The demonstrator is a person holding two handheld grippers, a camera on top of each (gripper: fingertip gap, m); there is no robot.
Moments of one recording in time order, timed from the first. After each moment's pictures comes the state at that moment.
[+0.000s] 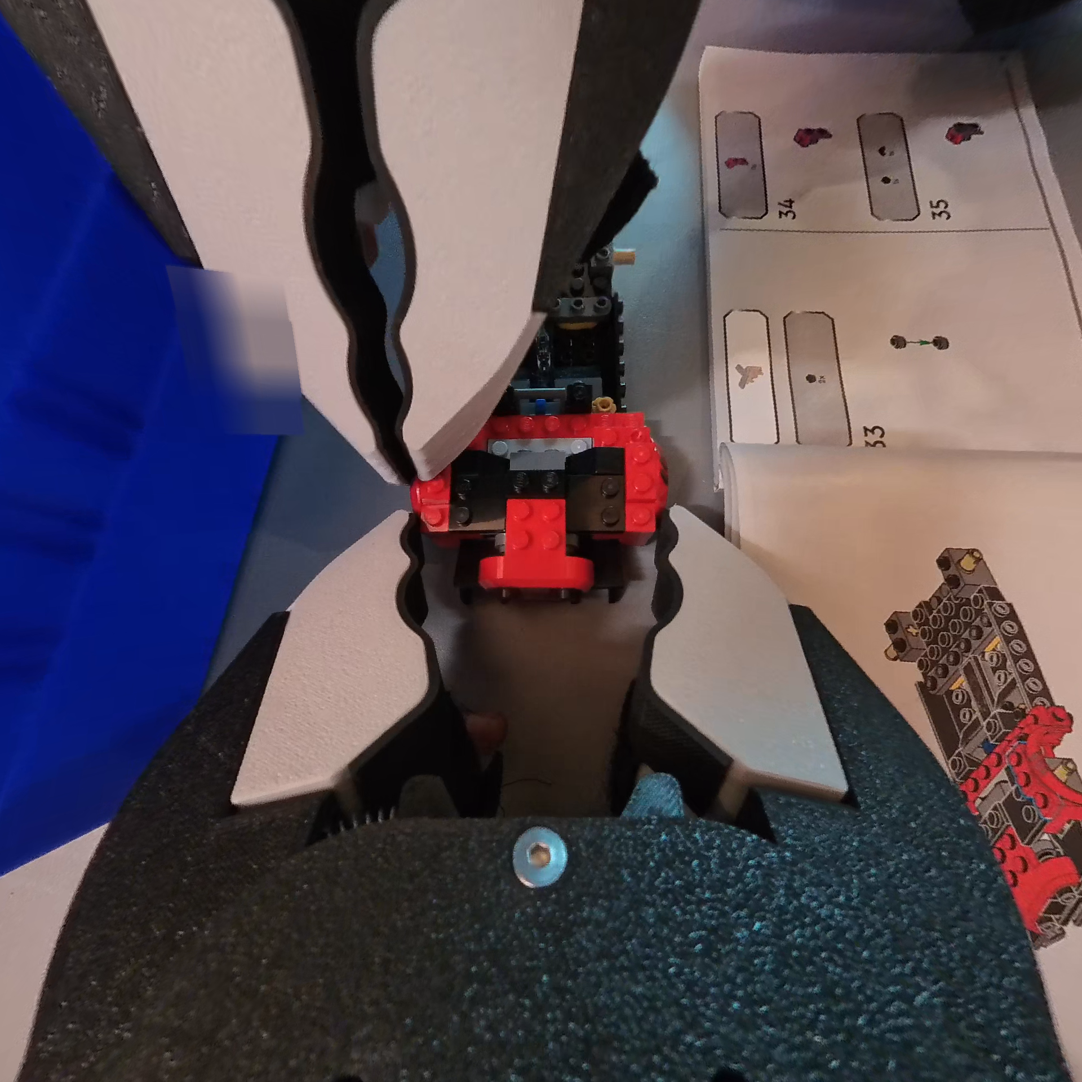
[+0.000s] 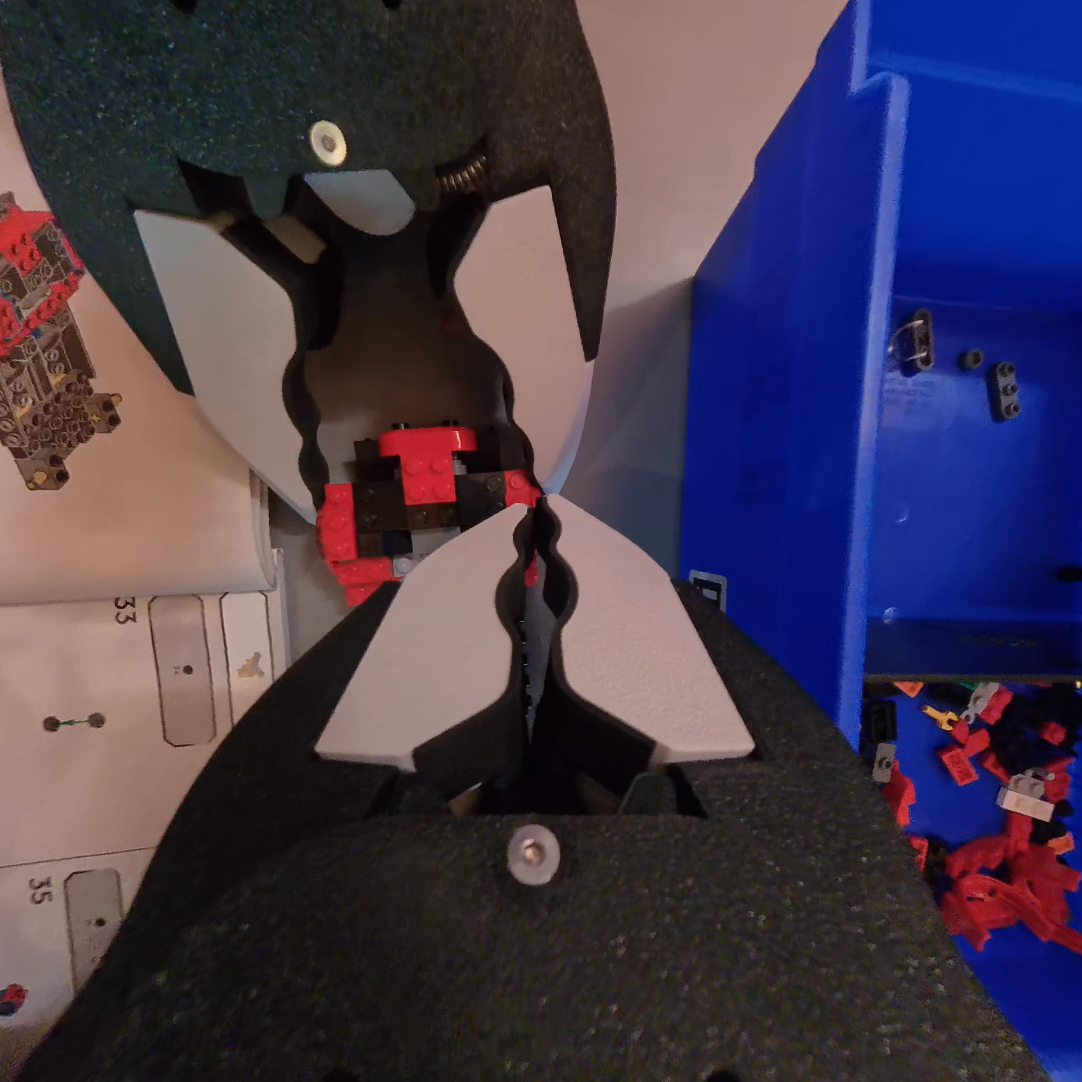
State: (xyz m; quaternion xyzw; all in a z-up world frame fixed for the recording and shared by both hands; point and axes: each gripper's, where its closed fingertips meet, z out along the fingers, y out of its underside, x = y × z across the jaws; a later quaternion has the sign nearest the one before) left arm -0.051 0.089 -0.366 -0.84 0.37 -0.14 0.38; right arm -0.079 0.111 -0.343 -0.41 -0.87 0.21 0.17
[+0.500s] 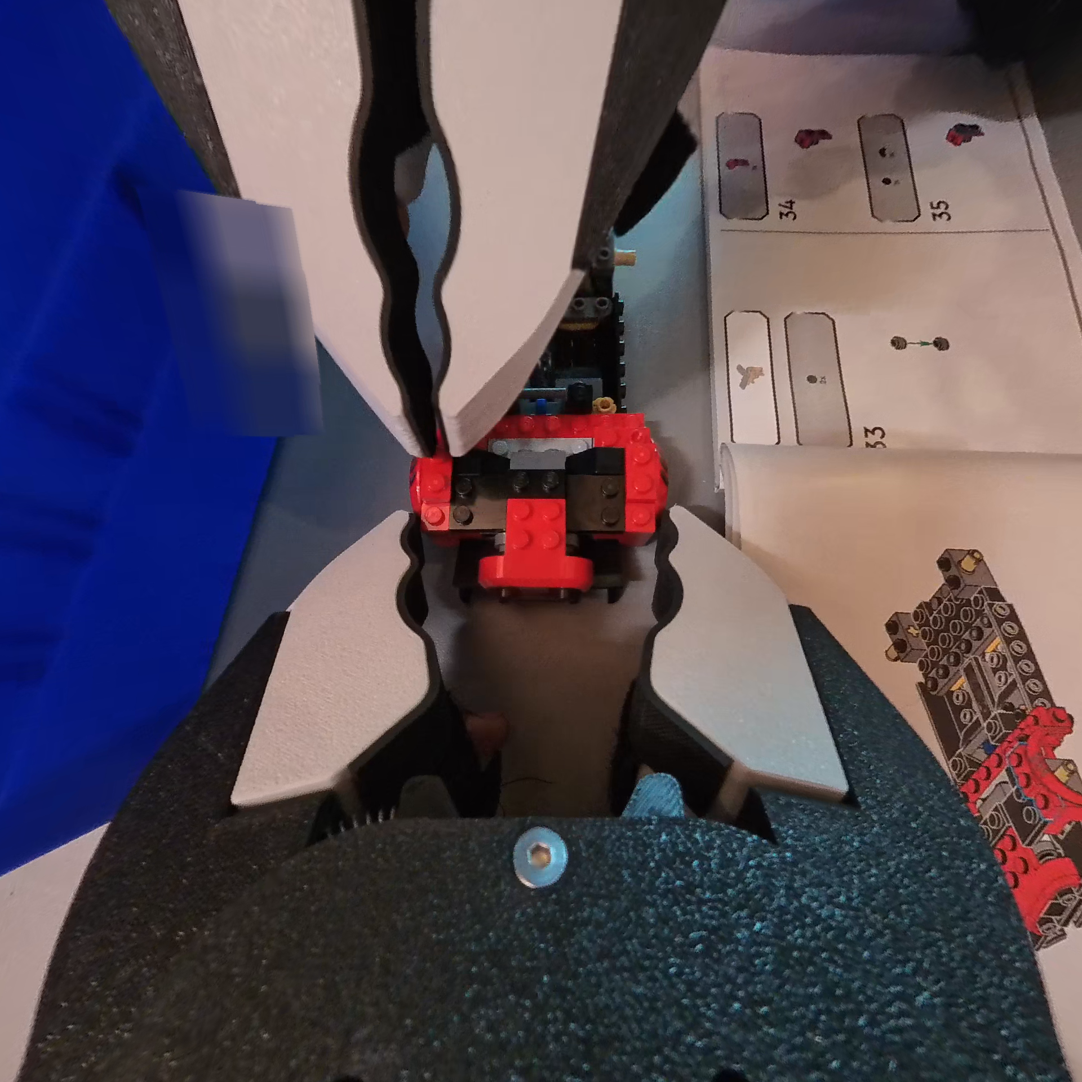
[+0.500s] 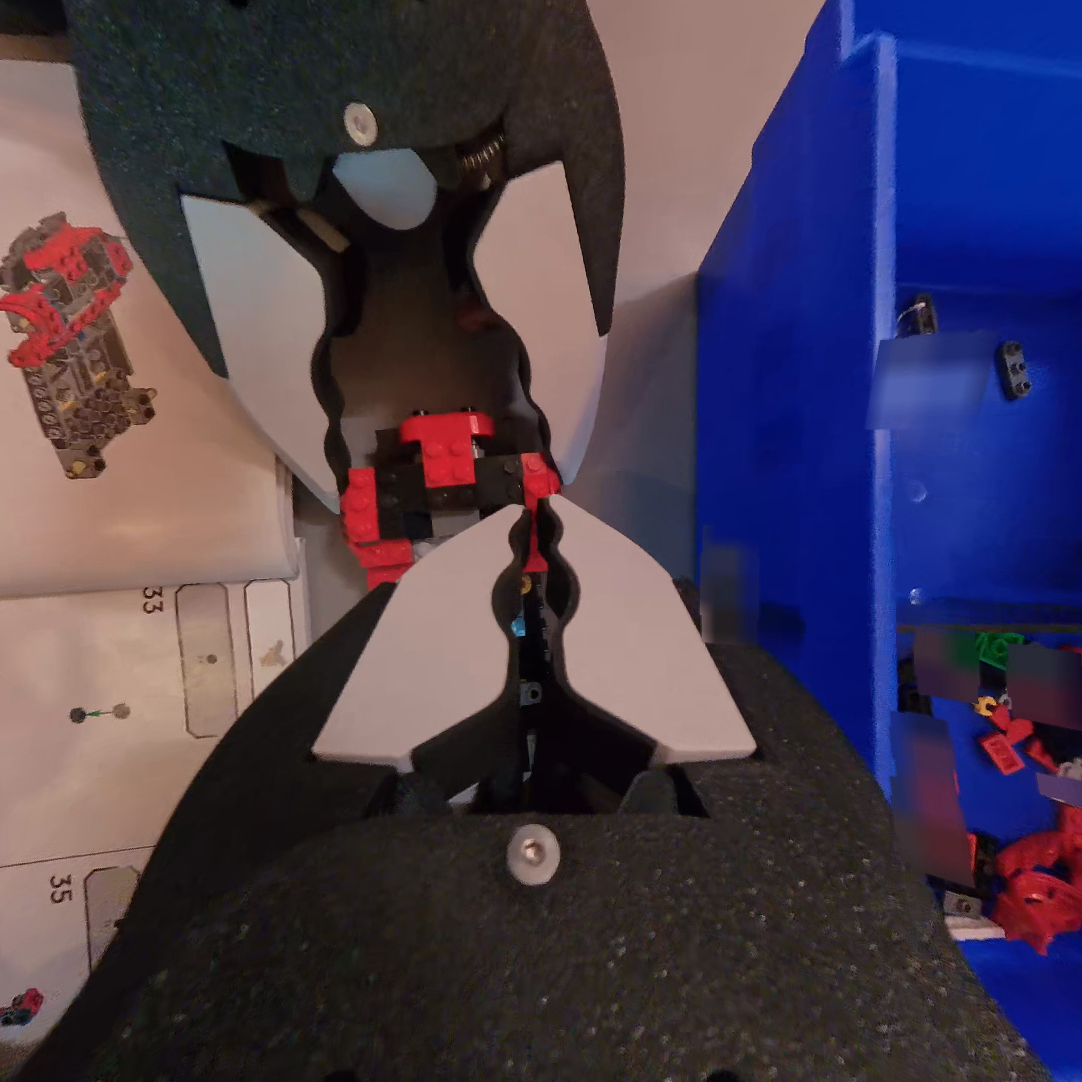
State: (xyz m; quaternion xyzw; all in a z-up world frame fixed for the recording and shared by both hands) left arm -0.052 0.089 -0.366 -0.84 0.37 -0.14 0.38; right arm -0.069 0.109 -0.342 -0.42 -0.86 0.24 0.18
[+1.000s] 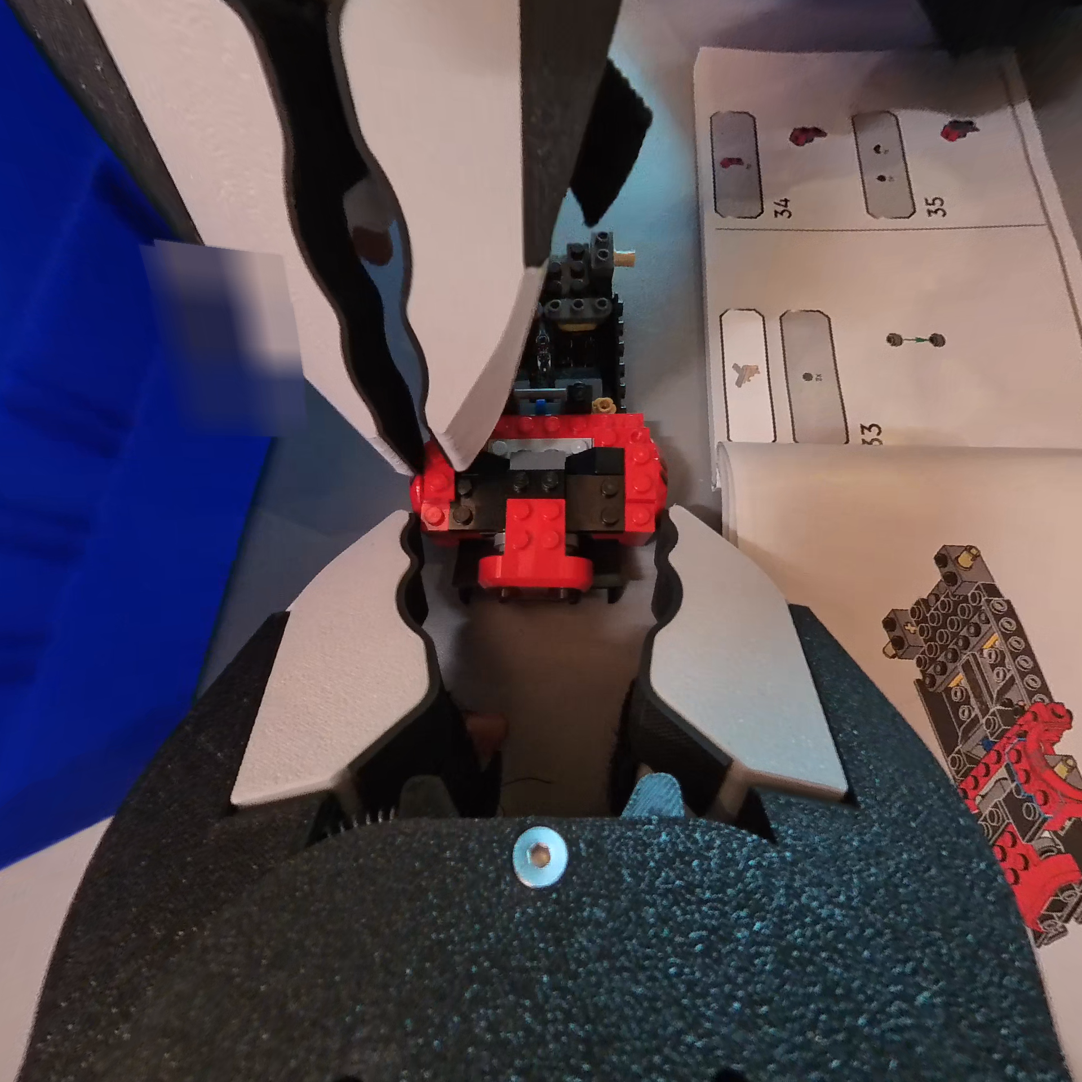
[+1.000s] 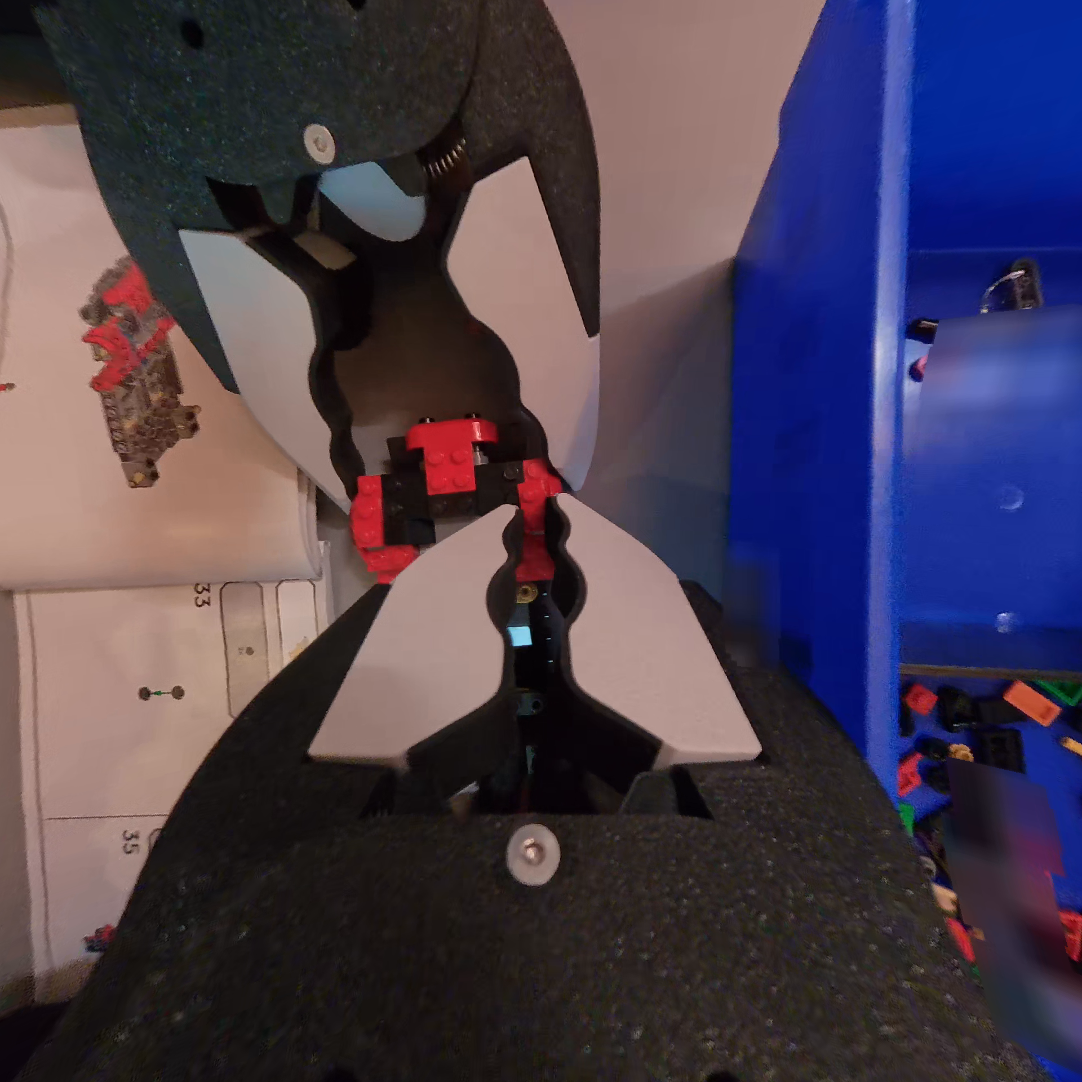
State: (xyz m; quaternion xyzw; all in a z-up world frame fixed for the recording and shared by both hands) left arm -0.052 0.088 -0.365 -0.83 0.37 -0.14 0.38; right arm -0.071 0.106 -0.346 -0.43 -0.85 0.27 0.10
